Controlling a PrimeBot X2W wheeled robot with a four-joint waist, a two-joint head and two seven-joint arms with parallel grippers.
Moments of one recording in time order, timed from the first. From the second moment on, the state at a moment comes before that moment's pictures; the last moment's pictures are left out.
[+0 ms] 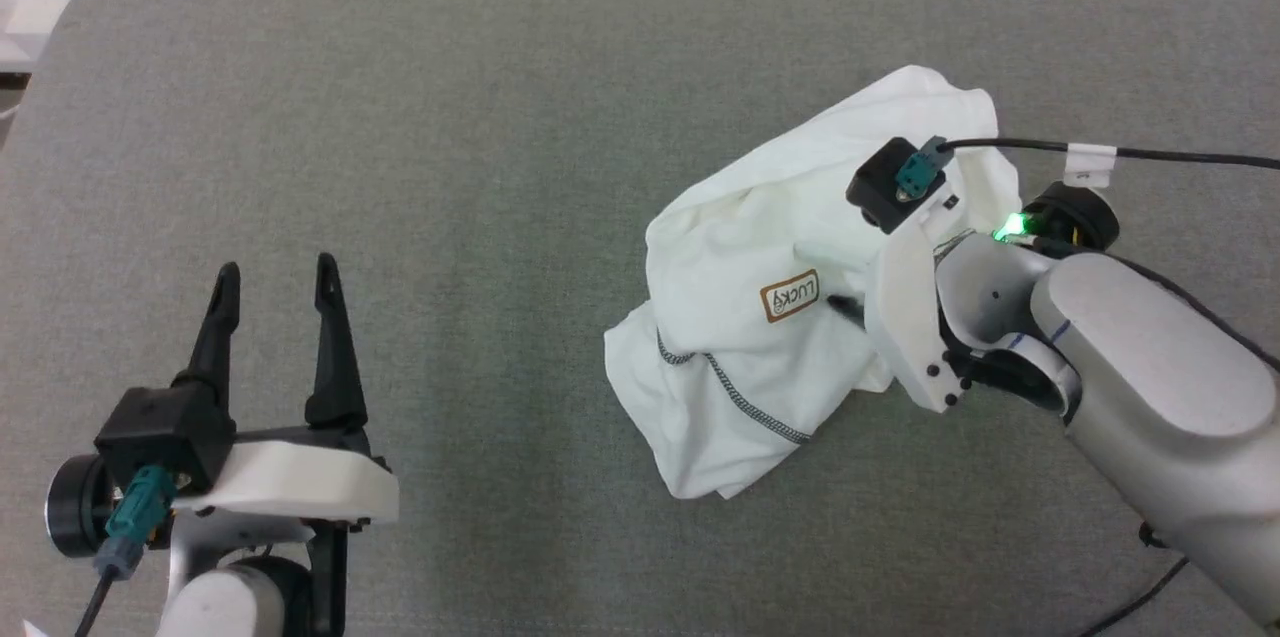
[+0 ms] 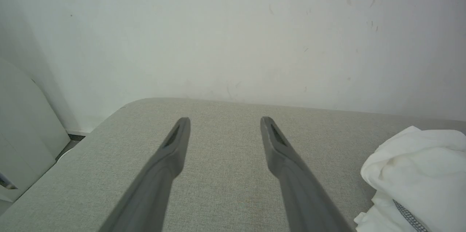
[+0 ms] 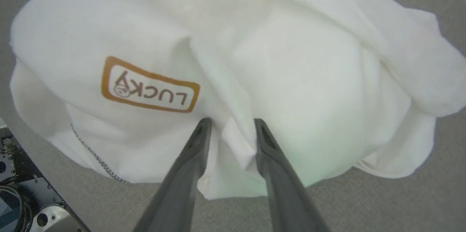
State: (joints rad) left arm -0.05 0.30 -0.15 -0.25 -0.30 0.31 -0.05; right arm -0.81 -0.42 0.83 0.40 0.68 0.13 0.67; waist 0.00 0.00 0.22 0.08
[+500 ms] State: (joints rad) left arm -0.06 0.30 -0.17 -0.24 -0.30 0.31 -0.05; right arm -1.06 -0.42 0.67 0.71 0.73 0.13 0.35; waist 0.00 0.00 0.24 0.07
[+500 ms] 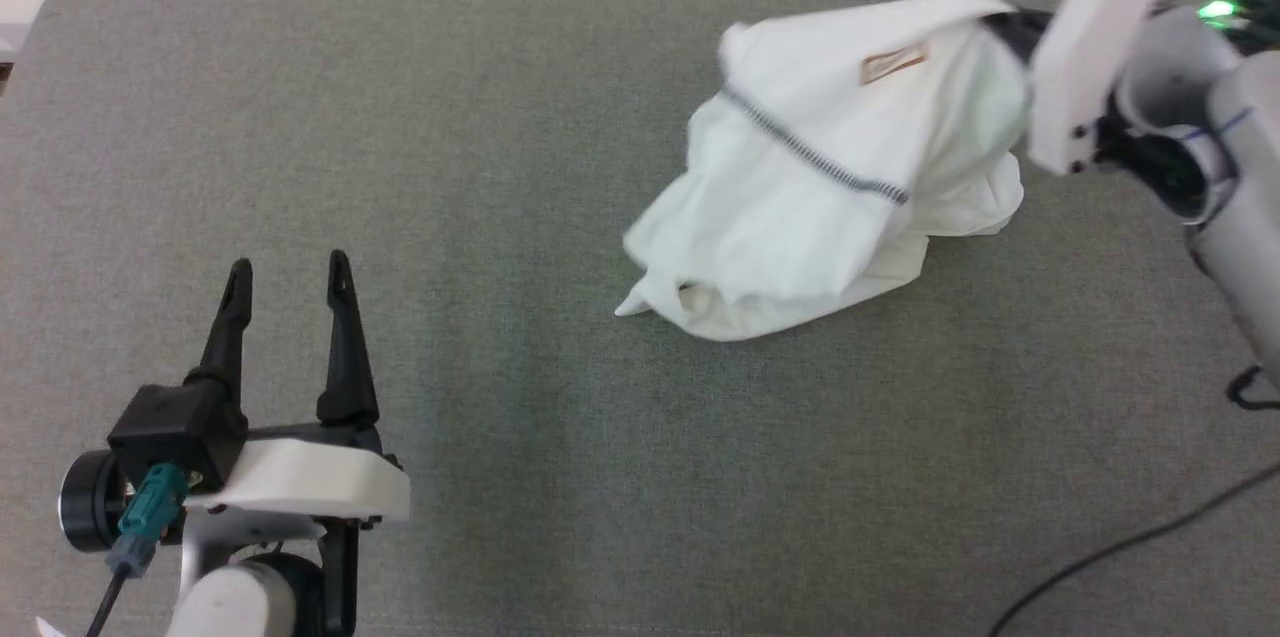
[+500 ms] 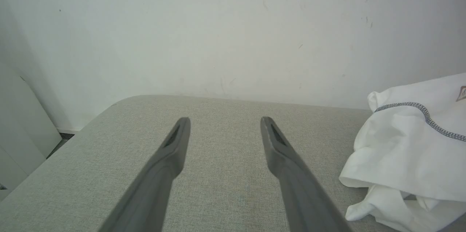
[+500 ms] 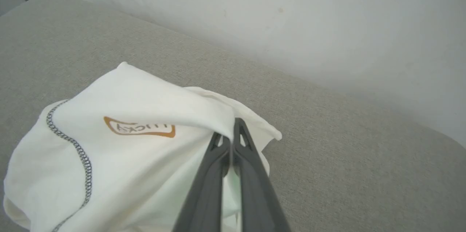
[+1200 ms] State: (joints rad) left arm -0.01 0.31 -0.16 -0.26 -0.30 0.35 -0.02; right arm -0.65 -0.43 0.18 1.05 0.46 0.13 -0.07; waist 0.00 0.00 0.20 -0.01
